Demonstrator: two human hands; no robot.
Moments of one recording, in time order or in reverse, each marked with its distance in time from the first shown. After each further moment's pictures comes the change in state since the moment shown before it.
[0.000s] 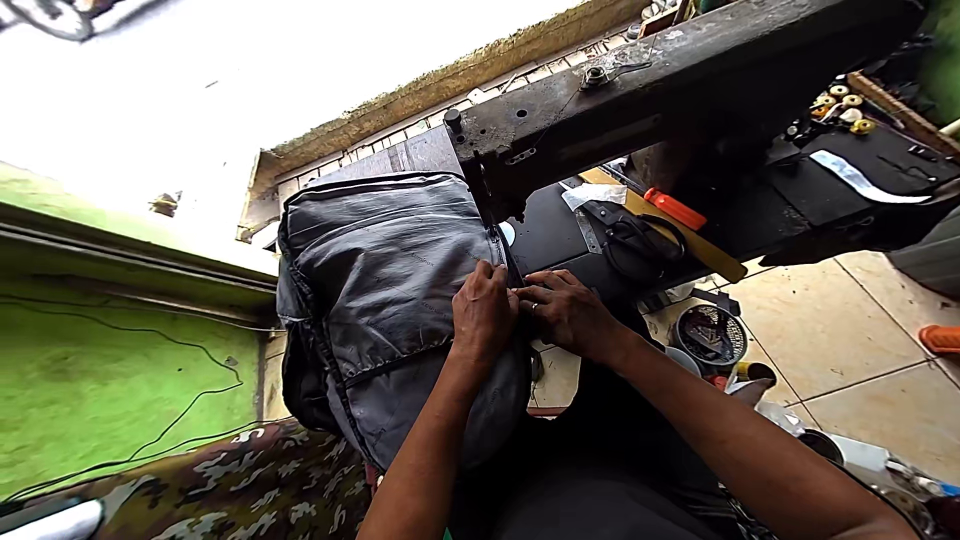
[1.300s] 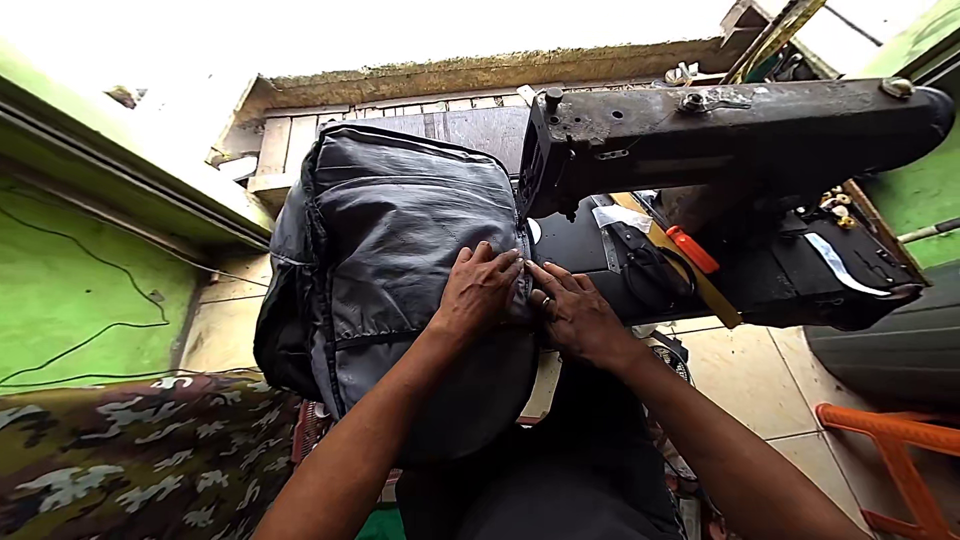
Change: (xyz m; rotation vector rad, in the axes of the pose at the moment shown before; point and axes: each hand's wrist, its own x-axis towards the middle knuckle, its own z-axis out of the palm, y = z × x) left_hand 0.008 -0.067 0.017 0.153 0.220 0.434; right_hand 0.023 -0.012 -0.011 -0.221 -0.369 0.108
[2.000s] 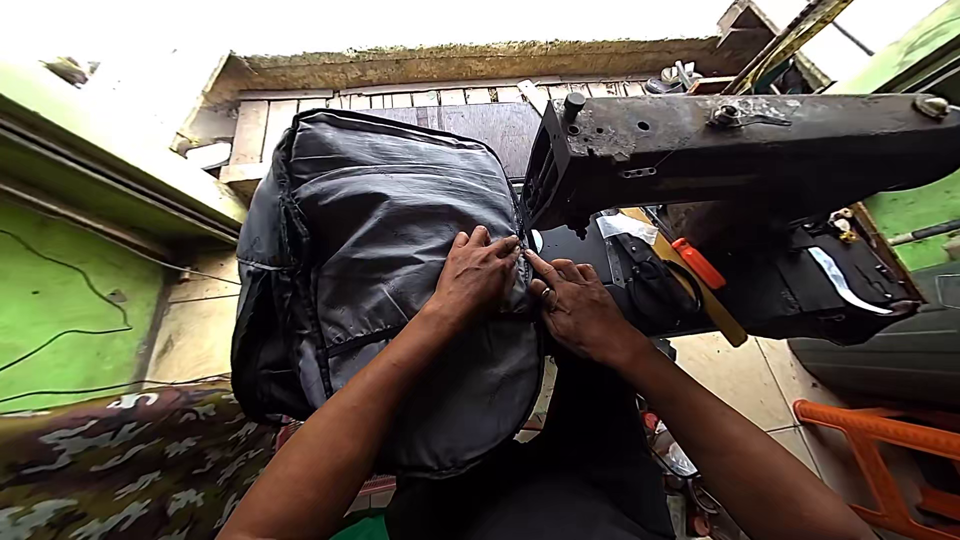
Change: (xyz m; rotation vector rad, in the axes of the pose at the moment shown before) left_hand 0.032 -0.029 0.007 -0.039 -0.020 0.001; right_hand 0.032 0.015 -0.007 -0.039 0.009 0.047
